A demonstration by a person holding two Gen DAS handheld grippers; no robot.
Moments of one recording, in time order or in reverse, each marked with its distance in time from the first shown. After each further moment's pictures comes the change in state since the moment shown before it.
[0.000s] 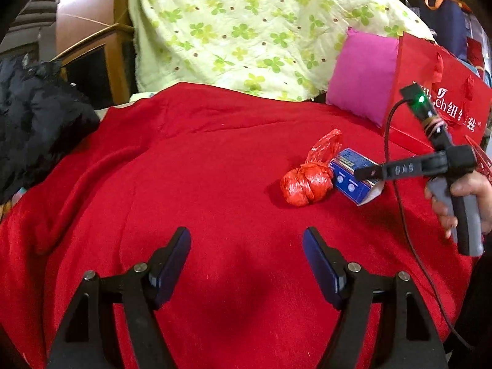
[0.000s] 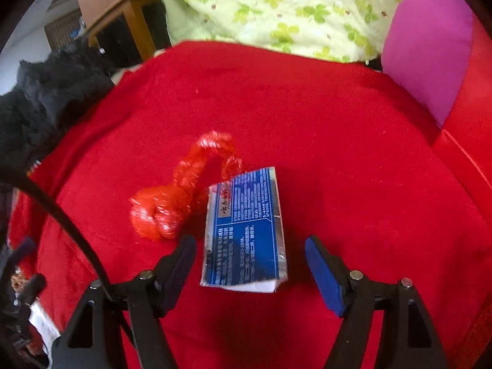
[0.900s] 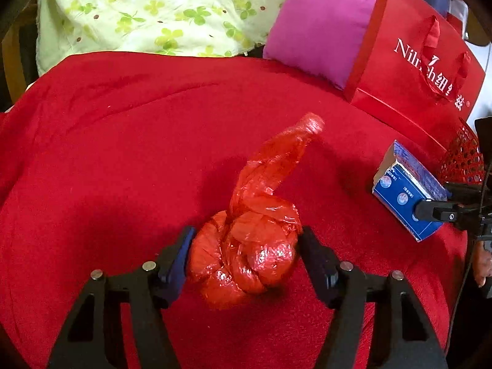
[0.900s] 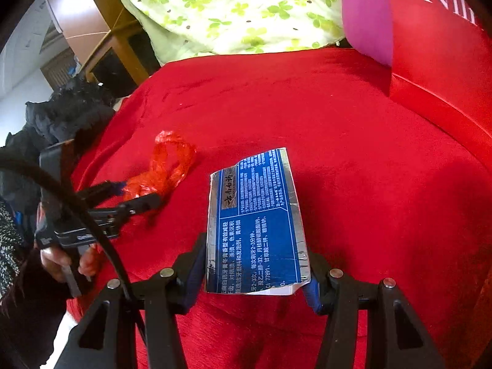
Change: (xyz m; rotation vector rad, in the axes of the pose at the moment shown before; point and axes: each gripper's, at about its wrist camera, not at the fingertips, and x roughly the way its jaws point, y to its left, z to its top) left arm 0.152 -0.058 0.059 0.112 0.200 -0.319; right arm -0.047 -0.078 -0.051 0.151 -0.079 0.143
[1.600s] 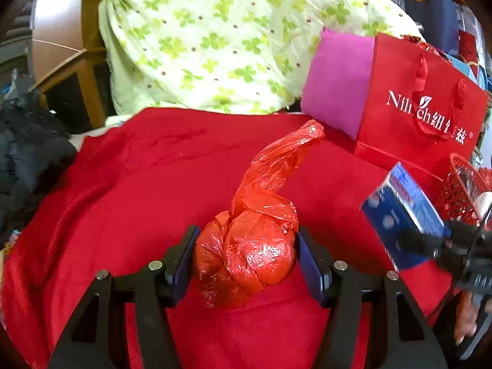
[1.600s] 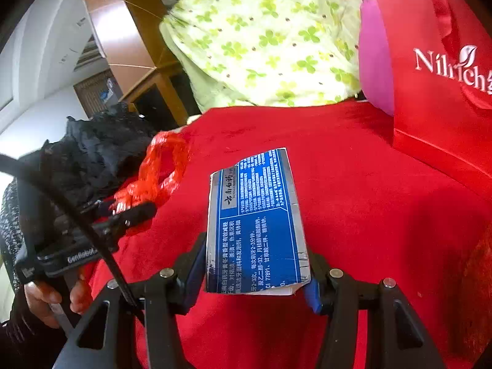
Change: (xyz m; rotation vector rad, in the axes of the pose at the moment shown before) left arm -0.152 -0.089 -0.017 -0.078 -0.190 0.322; right arm -0.104 0.052 -0.042 -0.049 -0.239 0.097
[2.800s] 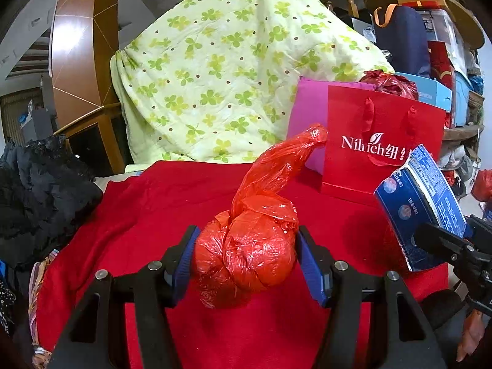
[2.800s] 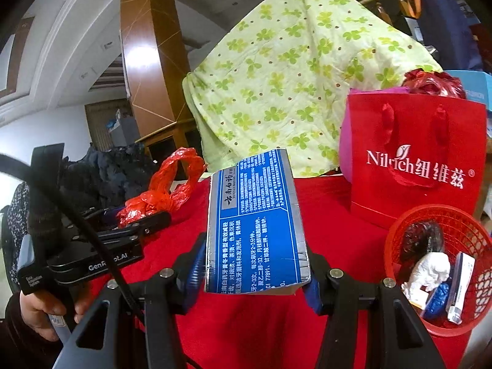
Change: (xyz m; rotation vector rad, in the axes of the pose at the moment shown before) left arm -0.140 -0.076 0.005 0.055 -0.185 0.055; right arm -0.178 0.040 -0.013 -0.088 -0.283 -0.078
